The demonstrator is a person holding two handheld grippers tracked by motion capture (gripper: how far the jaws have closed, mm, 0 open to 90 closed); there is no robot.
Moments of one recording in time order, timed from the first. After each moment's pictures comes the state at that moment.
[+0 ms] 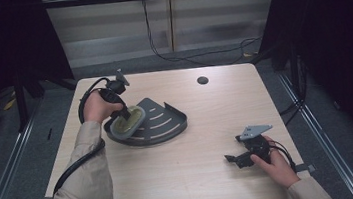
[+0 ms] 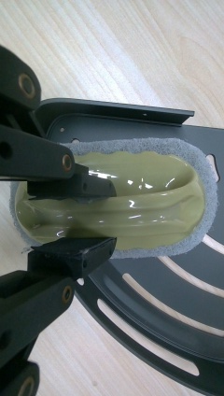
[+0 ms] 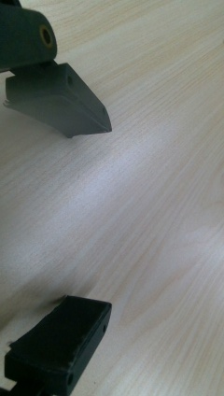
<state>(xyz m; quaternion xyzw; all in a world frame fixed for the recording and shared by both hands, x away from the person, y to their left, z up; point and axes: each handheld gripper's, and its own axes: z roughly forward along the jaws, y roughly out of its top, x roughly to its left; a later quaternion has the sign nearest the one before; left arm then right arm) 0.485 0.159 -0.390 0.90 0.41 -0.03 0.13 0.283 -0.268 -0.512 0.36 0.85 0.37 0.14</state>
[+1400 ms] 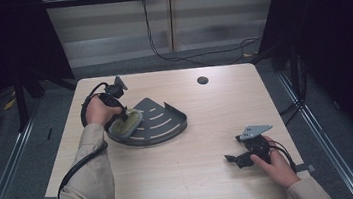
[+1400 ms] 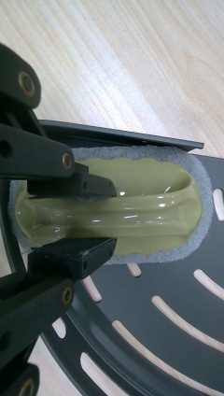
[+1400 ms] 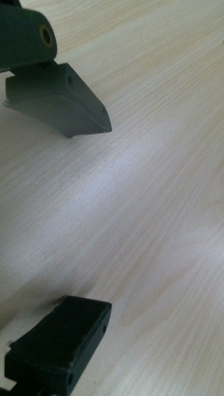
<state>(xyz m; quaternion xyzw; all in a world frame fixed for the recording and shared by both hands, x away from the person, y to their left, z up) 0.495 0.169 -0.418 0.90 0.43 -0.01 0.12 0.283 -0.268 -0.512 0.36 0.85 0.37 0.14</state>
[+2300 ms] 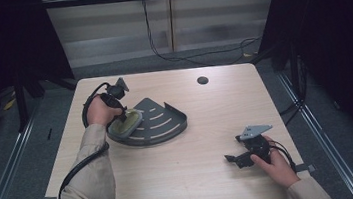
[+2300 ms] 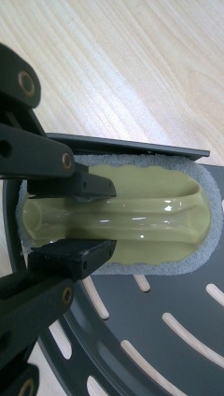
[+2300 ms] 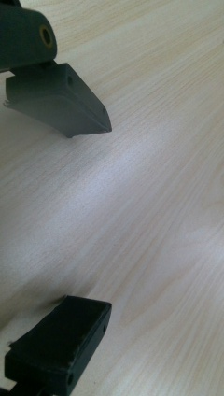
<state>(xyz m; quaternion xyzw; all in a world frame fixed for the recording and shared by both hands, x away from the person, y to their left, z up) 0.492 0.163 -0.418 0.91 0.41 0.02 0.08 0.283 -0.268 -0.512 0.36 0.85 0.37 0.14</state>
